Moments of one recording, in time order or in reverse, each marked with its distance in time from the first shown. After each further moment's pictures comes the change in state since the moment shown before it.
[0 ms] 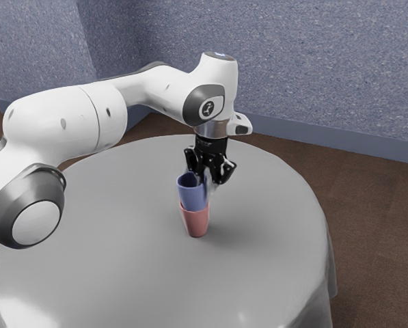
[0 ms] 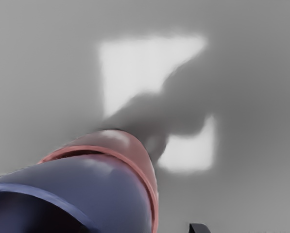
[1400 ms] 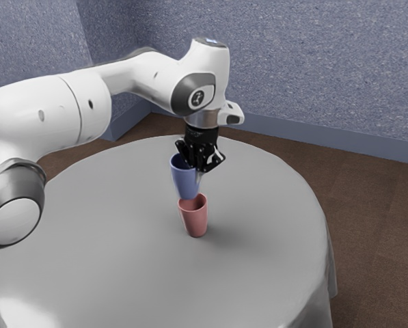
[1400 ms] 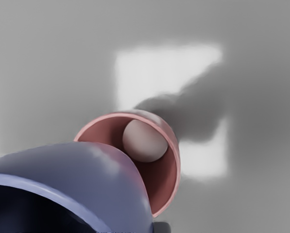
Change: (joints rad) arm -0.068 -0.102 0.075 -0.085 0.035 0.000 0.004
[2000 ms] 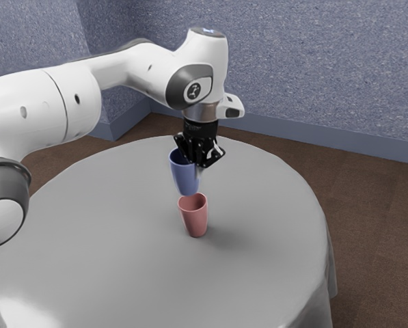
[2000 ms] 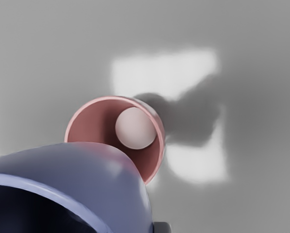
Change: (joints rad) arm -0.067 -0.070 0.047 -0.046 -0.002 -0.003 0.005
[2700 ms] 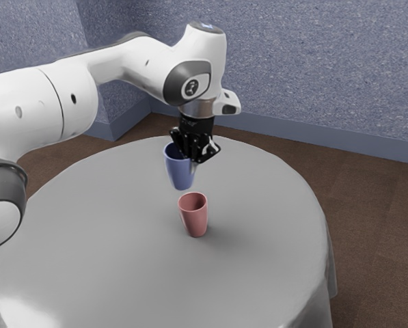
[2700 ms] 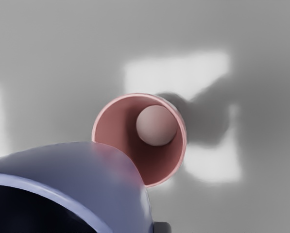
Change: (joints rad) arm -0.047 -0.014 0.056 -0.002 0.027 -0.016 0.016
